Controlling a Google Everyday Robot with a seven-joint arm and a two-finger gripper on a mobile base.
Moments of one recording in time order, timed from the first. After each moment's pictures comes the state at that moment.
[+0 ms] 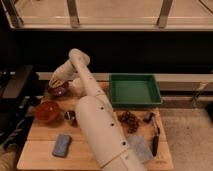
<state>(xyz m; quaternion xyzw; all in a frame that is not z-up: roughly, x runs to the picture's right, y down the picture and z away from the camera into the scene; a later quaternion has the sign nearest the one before) -0.320 -0.042 0.915 -0.03 -0.56 -0.43 0.71</state>
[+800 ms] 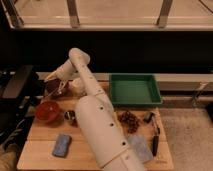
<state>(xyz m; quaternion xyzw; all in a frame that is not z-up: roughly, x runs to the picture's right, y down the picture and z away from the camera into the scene) -0.303 -0.046 0.912 -0.04 -0.55 -0.43 0.71</state>
